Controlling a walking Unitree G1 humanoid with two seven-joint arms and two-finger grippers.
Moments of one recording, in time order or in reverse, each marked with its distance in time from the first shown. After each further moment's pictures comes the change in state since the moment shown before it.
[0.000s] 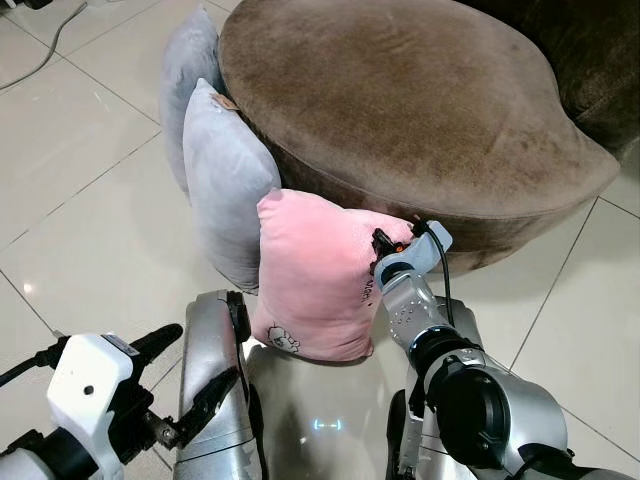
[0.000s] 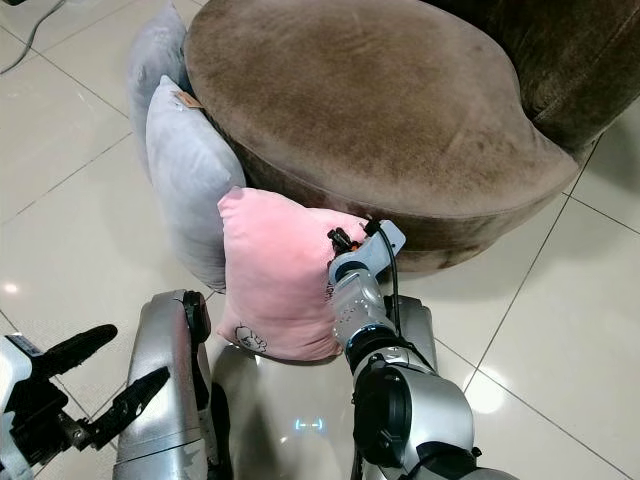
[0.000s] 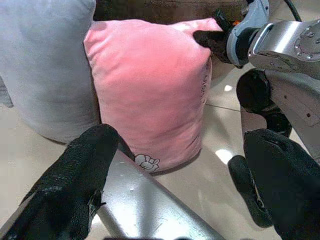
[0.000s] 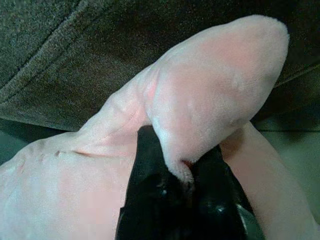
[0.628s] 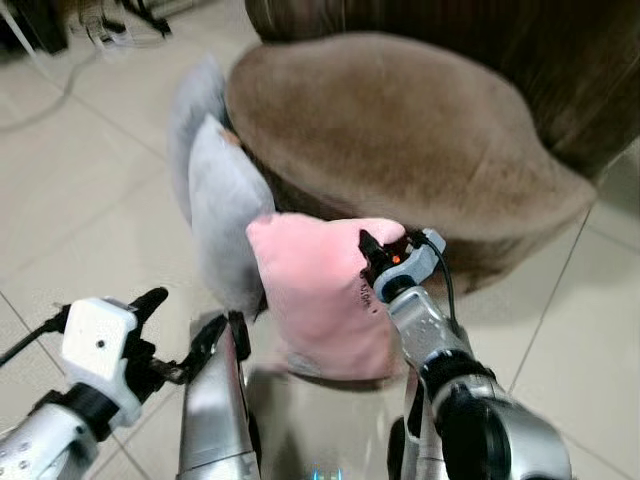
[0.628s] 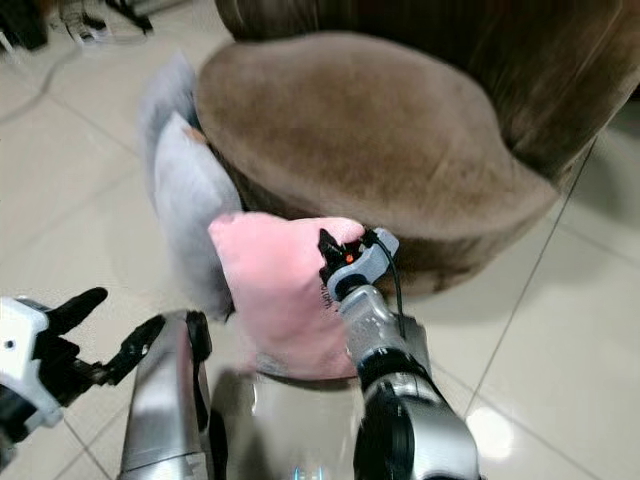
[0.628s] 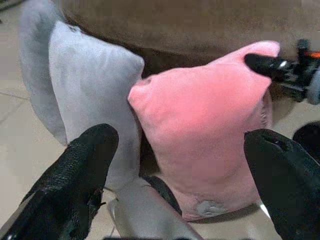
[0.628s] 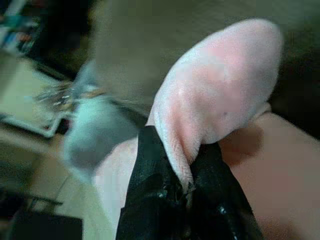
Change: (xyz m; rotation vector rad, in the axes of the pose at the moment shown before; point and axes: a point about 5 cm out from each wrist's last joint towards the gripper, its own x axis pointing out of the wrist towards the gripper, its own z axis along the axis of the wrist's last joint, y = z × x) left arm 0.037 0.026 -0.007 -0.007 -0.106 0.170; right arm -0.014 -0.010 -0.007 -0.044 0.061 0.369
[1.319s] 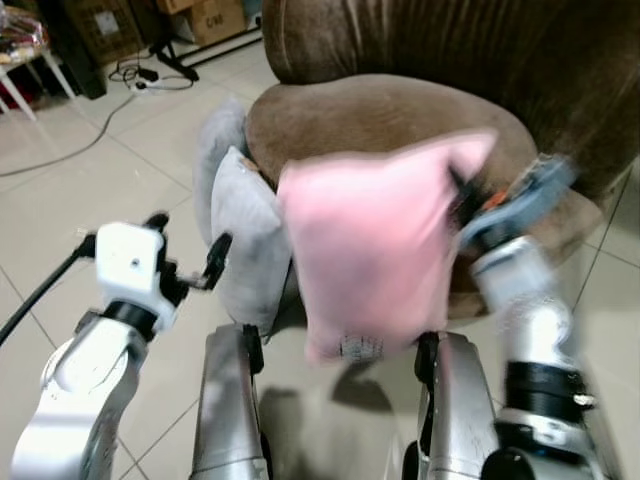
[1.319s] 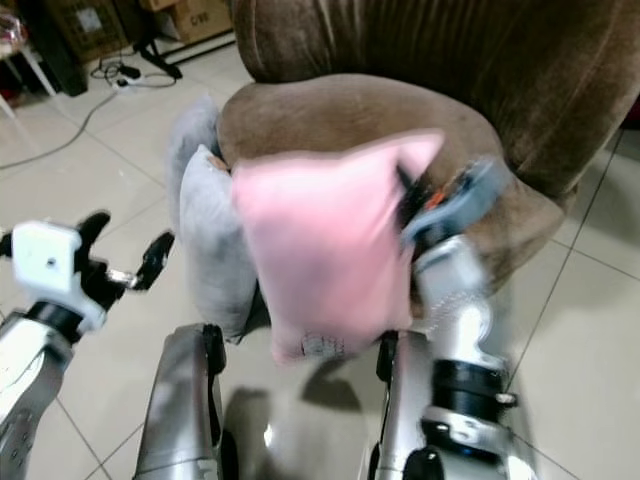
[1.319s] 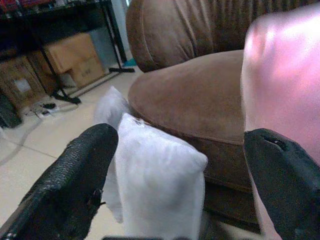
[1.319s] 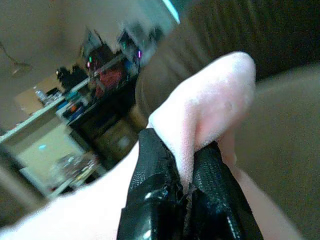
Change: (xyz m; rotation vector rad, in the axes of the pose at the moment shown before) left arm 0.065 0.012 0.040 0.103 -0.231 0.176; right arm -0.056 0.053 0.154 -0.295 -0.403 0.063
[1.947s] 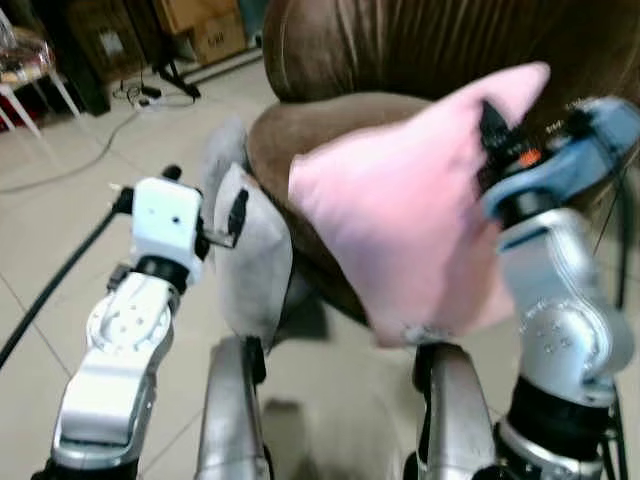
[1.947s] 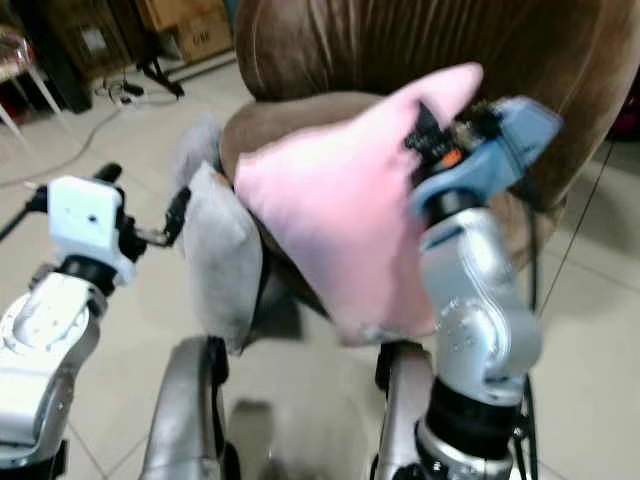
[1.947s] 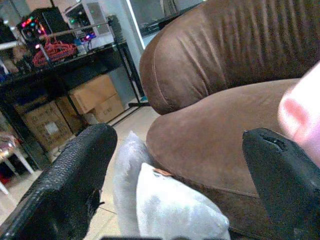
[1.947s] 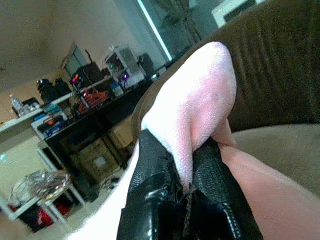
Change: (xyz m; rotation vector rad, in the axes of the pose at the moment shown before) left arm 0.032 -0.013 0.020 0.113 -0.080 0.063; right arm -0.017 0.055 0.022 -0.115 -0.030 -0.084
